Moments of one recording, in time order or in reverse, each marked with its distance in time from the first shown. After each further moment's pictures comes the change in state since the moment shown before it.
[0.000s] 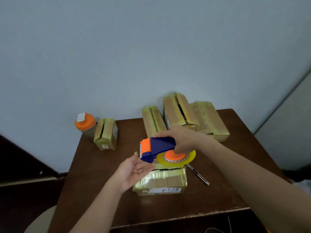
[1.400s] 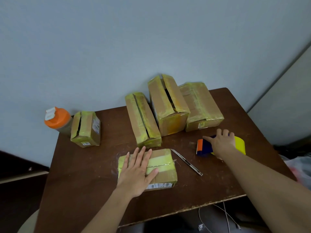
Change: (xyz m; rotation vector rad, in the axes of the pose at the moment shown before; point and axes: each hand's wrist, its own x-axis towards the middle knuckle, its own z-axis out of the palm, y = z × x) left_hand 0.070 -0.057 0.005 2.172 0.090 0.555; right_hand -0.040 0.171 0.109 -0.435 -0.217 0.872
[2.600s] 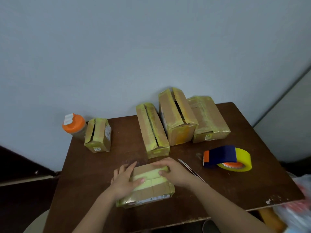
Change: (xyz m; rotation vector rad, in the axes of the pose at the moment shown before) left_hand -0.026 -0.061 -0.021 -0.581 -0.180 -0.314; right_hand -0.078 -0.138 -0.038 1.210 -0.095 -0.638
